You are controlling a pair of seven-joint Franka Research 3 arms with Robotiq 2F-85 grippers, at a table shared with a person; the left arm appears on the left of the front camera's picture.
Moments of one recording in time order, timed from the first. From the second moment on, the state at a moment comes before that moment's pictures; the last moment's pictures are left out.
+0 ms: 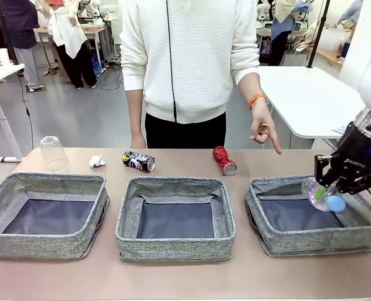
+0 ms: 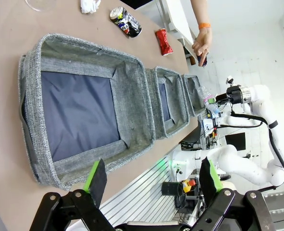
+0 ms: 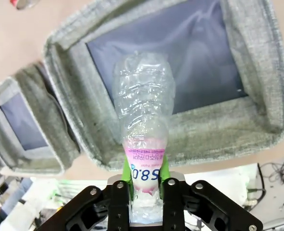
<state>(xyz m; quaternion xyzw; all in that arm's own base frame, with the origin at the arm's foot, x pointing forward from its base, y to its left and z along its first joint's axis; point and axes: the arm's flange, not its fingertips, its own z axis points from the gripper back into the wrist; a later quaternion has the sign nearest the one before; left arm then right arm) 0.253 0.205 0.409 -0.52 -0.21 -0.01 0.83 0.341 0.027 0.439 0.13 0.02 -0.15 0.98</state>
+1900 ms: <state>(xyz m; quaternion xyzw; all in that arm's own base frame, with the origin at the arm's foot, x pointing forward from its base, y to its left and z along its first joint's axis) 0.253 0.205 0.409 -0.52 -0.21 -0.01 0.83 0.316 0.046 0.550 0.58 0.06 0.08 0.80</state>
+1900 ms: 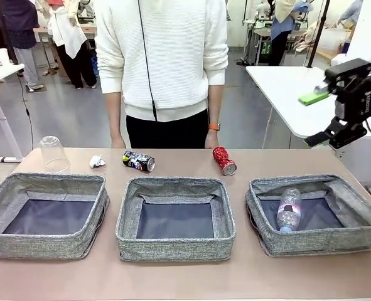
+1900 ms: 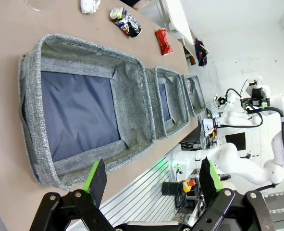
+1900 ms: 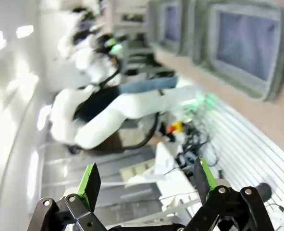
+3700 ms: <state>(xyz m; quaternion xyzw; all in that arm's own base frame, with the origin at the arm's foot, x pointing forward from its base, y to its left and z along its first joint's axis) 0.253 0.205 0.408 -0.52 -0.21 -0.01 0.83 0.287 -0.052 0.504 0.64 -0.02 0.01 0.77</state>
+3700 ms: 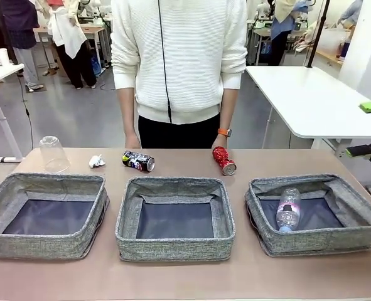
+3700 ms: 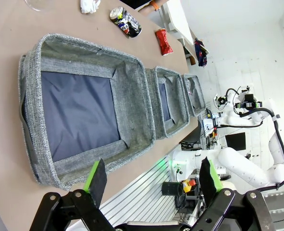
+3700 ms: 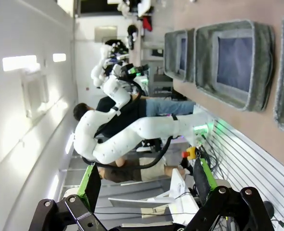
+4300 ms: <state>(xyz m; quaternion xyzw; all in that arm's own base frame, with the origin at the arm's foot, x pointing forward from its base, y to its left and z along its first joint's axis) 0.253 0.205 0.408 -0.52 -0.21 -0.01 0.83 0.287 -0.052 0.504 0.64 -0.02 0.01 0.77</state>
